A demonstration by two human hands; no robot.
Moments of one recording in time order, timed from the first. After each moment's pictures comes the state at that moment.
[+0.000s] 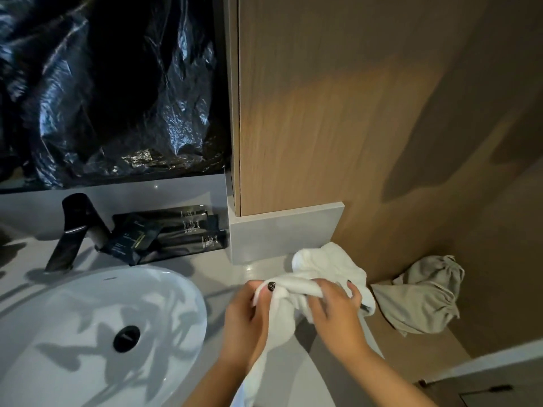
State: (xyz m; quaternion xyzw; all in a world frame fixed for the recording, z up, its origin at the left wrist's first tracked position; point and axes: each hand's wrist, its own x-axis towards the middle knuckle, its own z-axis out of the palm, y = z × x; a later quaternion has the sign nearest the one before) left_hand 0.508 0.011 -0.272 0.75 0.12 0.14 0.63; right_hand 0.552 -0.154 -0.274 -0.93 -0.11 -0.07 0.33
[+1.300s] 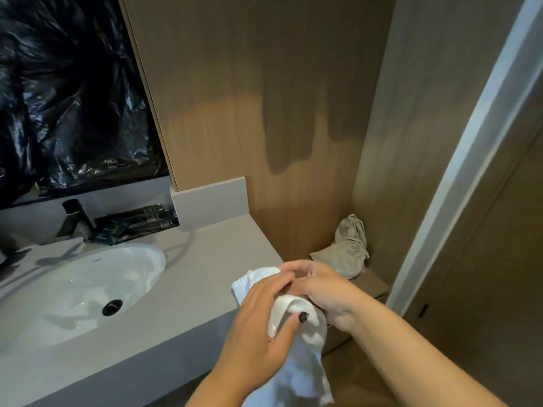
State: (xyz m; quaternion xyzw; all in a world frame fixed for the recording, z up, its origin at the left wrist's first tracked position) left_hand 0.203 -0.174 -0.182 0.84 -0.21 0.15 0.48; right_hand 0.256 -0.323 -0.141 -0.68 0.03 0.21 0.71
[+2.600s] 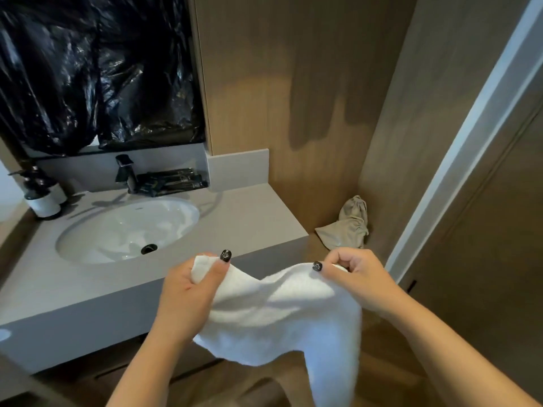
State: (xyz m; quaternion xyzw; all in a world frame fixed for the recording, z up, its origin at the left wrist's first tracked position) left_hand 0.054 -0.052 -0.139 0.75 0.06 0.14 0.64; right_hand 0.105 -0.326 -0.137 -0.82 -0.17 0.01 0.55
